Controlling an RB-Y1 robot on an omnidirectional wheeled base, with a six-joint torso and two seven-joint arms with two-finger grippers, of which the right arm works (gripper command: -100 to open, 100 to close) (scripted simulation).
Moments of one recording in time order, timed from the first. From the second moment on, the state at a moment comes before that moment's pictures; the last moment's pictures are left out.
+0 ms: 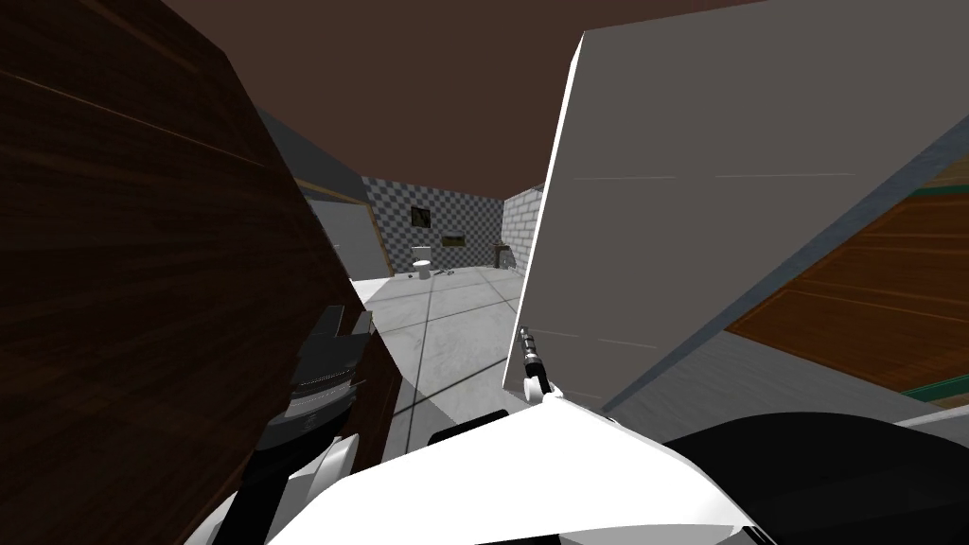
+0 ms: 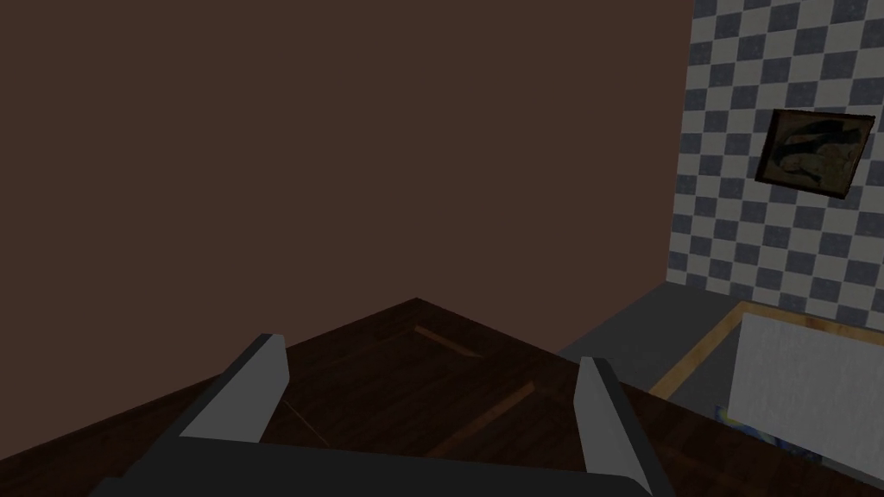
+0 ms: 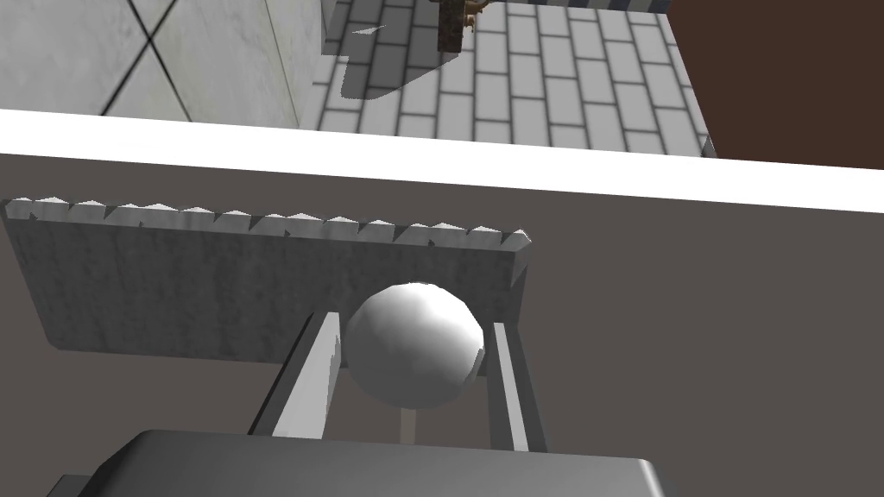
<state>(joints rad) -0.18 -0.10 -0.29 -0.53 -0.09 -0.85 0.01</state>
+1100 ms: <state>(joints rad) -0.15 -0.11 -0.36 -0.57 -0.13 -0.82 0.04</state>
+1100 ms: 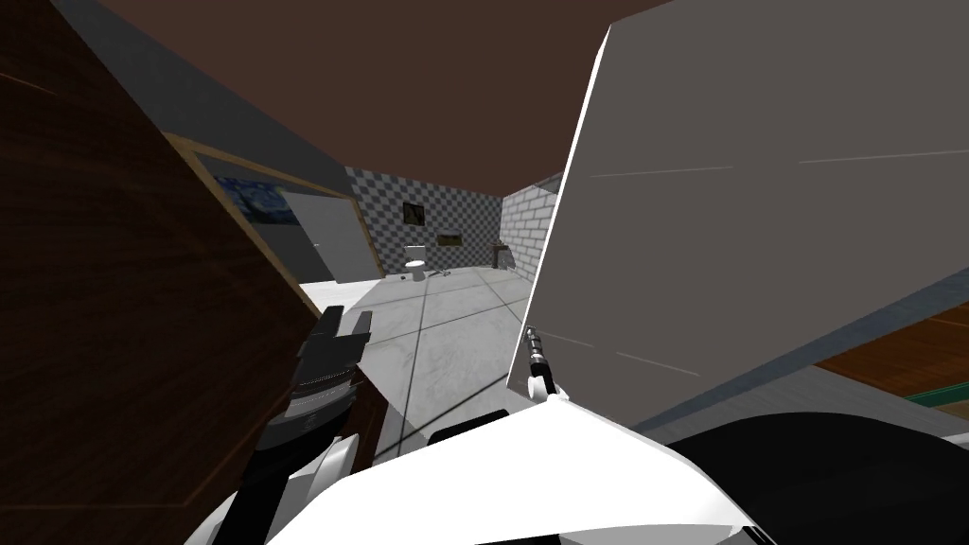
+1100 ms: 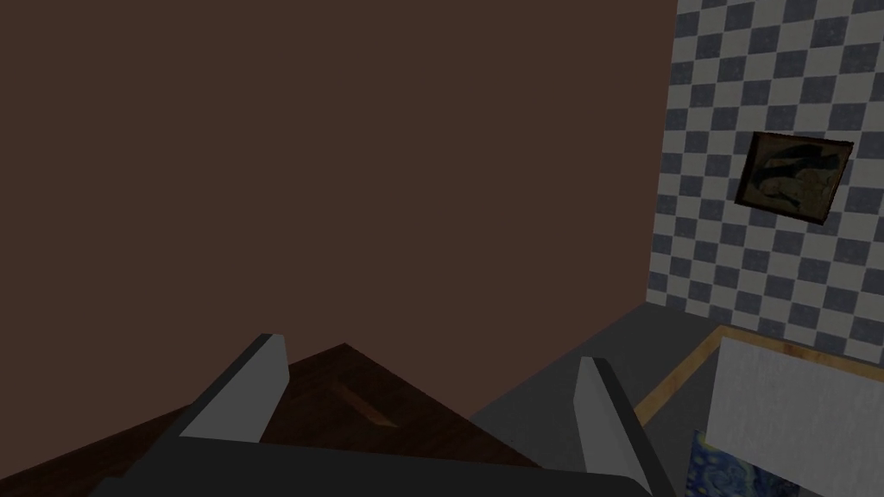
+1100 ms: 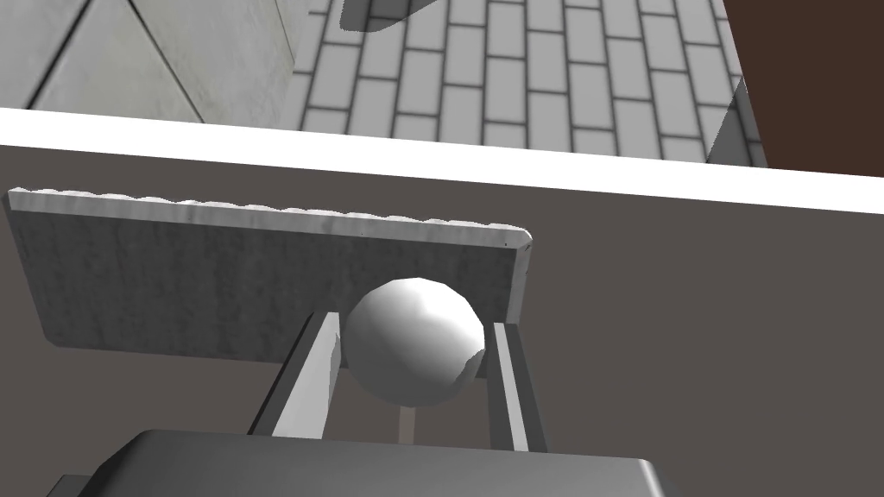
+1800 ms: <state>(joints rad) -0.15 -0.12 -0.43 -0.58 -0.17 -0.82 0.06</state>
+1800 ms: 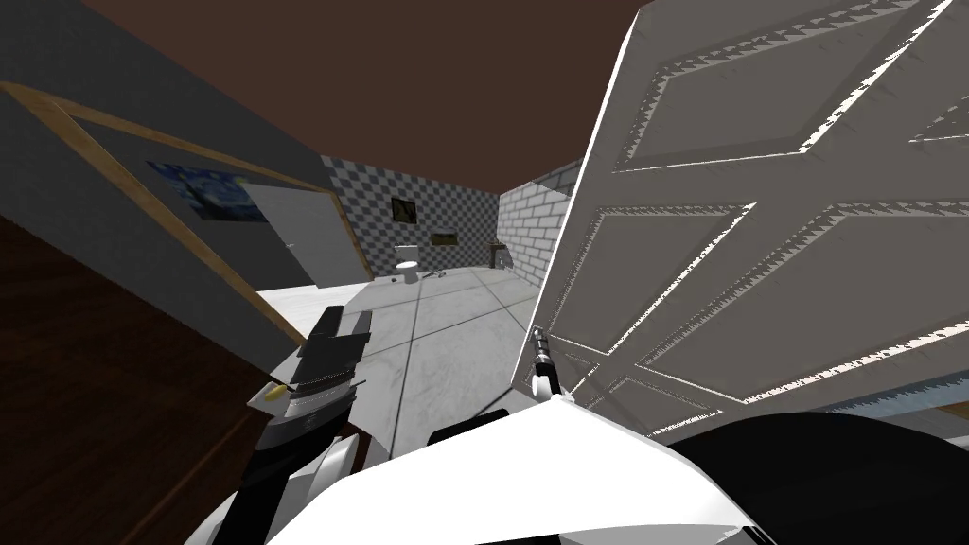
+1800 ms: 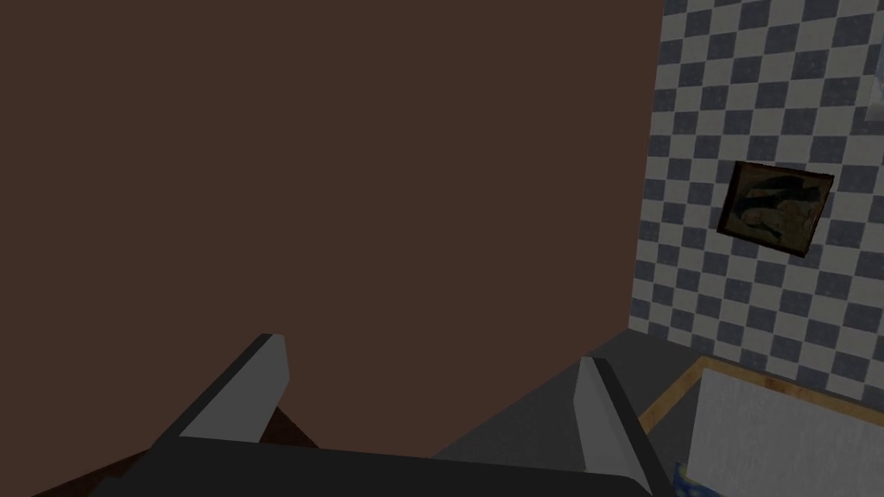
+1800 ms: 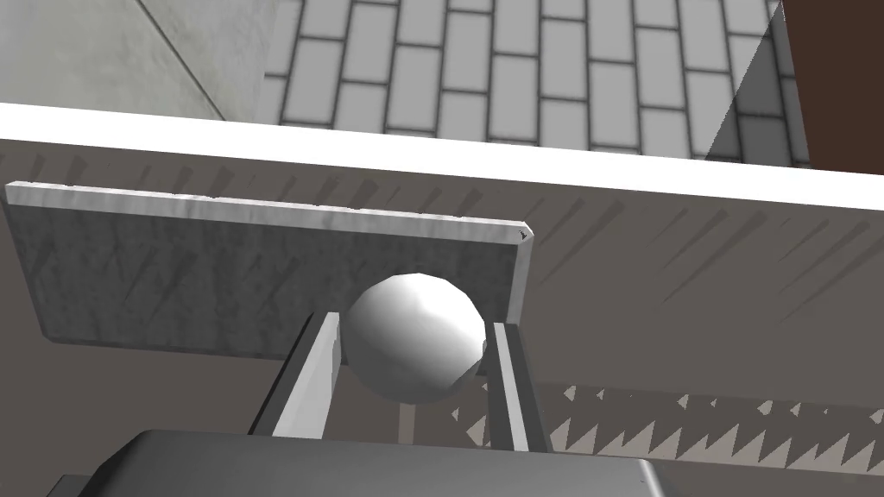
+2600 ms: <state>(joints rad) -0.16 -0.15 -0.48 -0.52 -0.21 -0.83 0.07</state>
